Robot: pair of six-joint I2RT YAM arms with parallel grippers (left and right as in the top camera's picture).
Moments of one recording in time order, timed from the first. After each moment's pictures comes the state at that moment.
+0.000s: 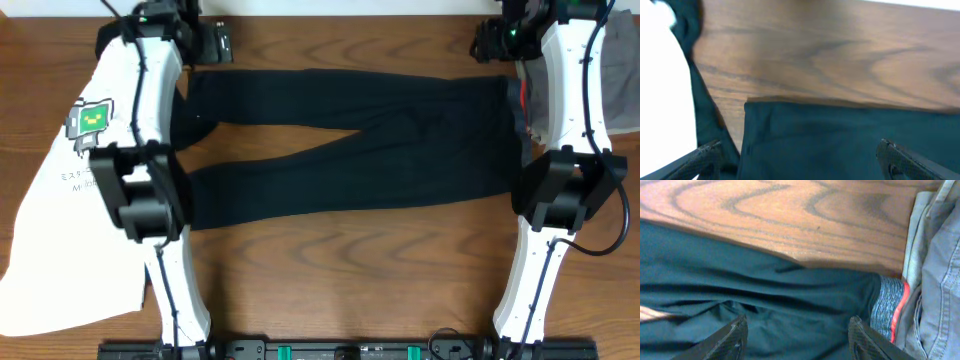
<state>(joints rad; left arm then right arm) 0.05 2.35 2.16 -0.82 0.03 -0.06 -0.08 2.40 2.52 -1.27 -0.19 -0.12</state>
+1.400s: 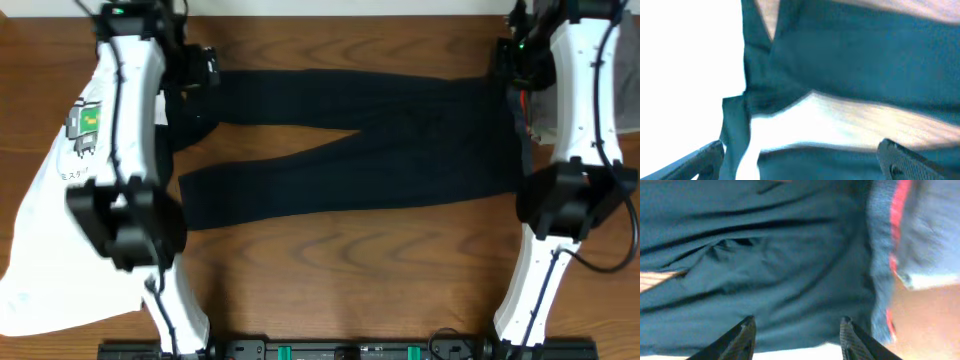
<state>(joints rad) 0.05 2.09 2.17 -1.36 -0.03 -0.16 -0.08 2.29 2.52 -1.61 -0.06 0.12</state>
